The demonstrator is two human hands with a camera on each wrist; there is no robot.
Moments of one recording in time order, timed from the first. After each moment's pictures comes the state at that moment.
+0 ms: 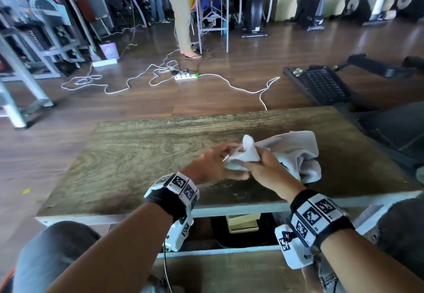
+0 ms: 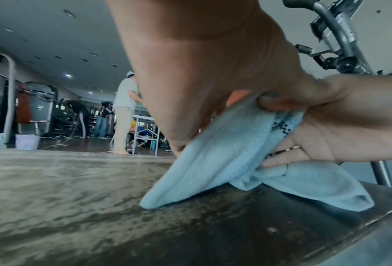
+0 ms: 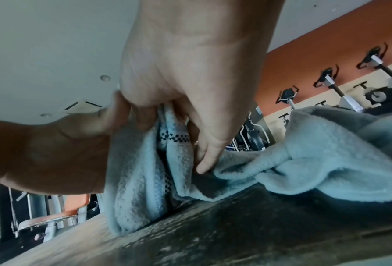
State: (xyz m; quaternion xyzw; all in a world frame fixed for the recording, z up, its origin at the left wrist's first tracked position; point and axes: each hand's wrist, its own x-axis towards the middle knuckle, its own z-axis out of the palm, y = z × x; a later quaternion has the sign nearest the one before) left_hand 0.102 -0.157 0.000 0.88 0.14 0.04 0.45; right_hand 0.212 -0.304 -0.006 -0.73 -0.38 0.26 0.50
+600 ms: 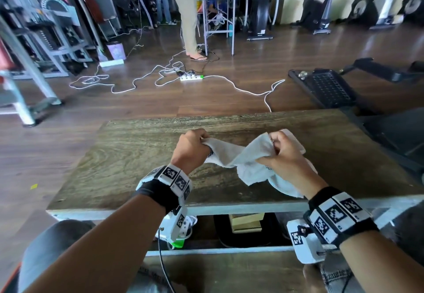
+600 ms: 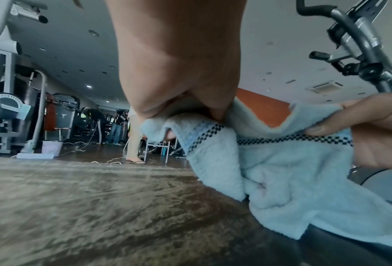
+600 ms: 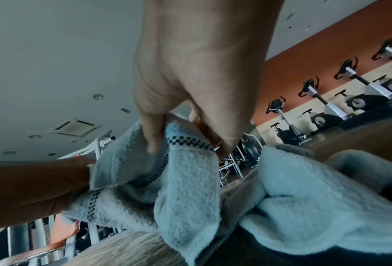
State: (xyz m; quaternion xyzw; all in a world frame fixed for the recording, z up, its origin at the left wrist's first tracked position) left_hand 0.084 -0.119 0.016 0.87 0.32 0.22 0.30; right_hand 0.226 -0.318 0.014 -0.78 -0.33 0.18 0.50
